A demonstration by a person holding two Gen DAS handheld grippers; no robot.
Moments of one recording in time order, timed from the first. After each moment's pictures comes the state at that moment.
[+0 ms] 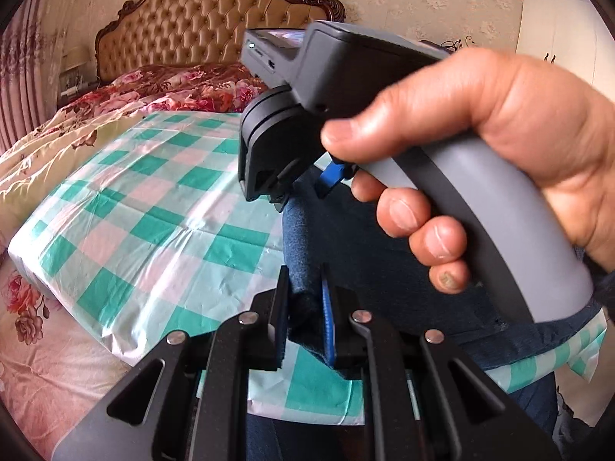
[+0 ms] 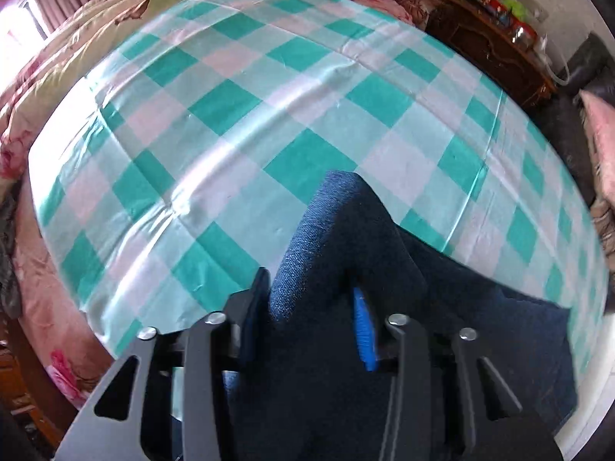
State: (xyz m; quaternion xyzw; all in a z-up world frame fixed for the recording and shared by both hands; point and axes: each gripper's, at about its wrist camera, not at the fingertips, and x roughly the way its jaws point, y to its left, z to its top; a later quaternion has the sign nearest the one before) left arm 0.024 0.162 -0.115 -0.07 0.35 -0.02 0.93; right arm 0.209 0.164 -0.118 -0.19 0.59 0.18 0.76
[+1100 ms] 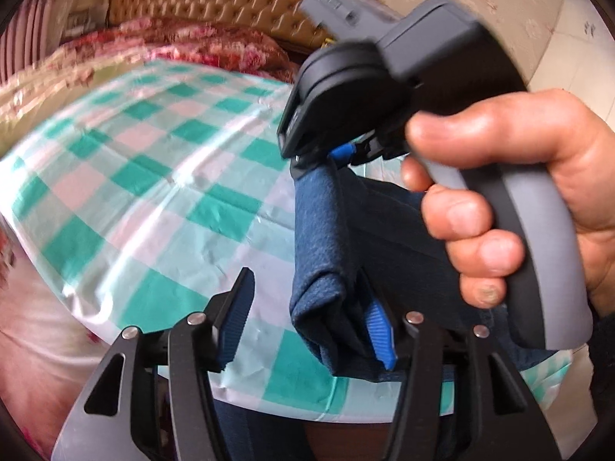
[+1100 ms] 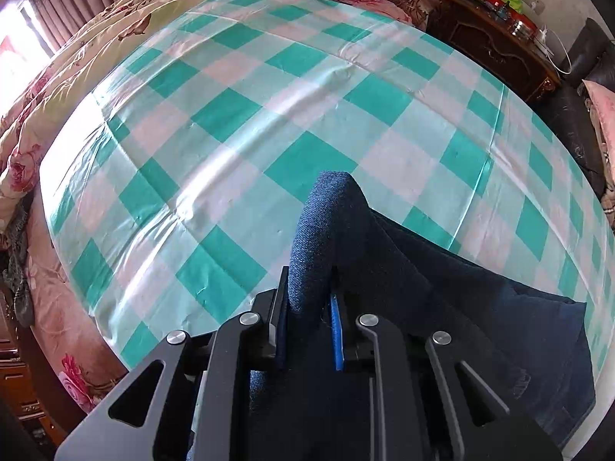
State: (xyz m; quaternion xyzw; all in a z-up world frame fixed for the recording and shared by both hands) left arm 0.035 0.180 -0.139 -0.17 0.40 -0.03 0.90; right arm 0.208 0.155 -0.118 -0.17 0.58 0.20 0.77
